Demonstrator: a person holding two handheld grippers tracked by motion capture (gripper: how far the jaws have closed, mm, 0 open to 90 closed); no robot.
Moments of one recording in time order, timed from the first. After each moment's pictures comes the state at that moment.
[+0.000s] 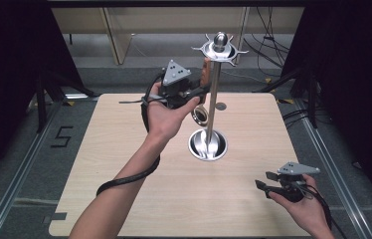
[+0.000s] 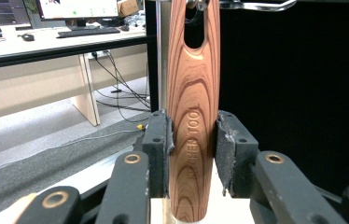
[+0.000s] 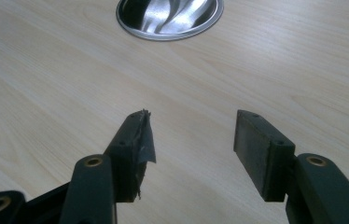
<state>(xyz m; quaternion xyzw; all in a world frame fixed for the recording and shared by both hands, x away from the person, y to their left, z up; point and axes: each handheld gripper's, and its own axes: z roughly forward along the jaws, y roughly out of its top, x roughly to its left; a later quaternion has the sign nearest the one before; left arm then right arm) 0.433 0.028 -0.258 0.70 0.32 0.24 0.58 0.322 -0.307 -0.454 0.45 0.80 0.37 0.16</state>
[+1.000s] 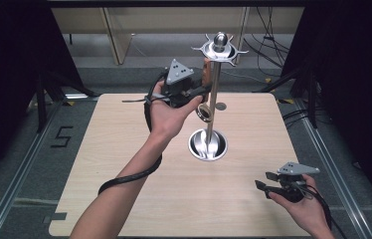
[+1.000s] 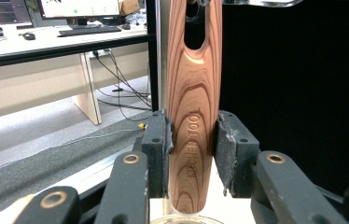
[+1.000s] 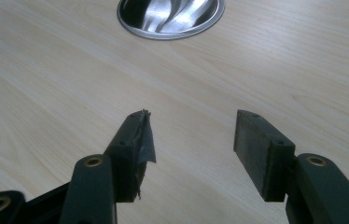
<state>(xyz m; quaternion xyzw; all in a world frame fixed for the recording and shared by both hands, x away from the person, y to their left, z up) 0.437 0.022 -0.259 0.71 0.33 0.24 0.58 0.321 -0.306 -0.454 0.45 0.80 0.37 0.15</state>
